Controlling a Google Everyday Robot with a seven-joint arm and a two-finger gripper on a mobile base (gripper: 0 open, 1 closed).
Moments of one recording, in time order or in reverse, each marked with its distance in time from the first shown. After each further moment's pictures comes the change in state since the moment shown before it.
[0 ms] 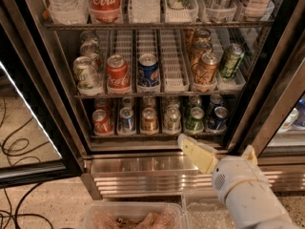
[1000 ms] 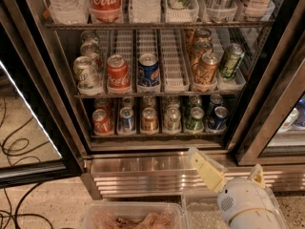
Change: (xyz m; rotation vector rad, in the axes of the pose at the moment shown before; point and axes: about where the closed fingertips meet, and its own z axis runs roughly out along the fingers) arm 0.026 -0.027 -0.022 0.042 -0.107 0.103
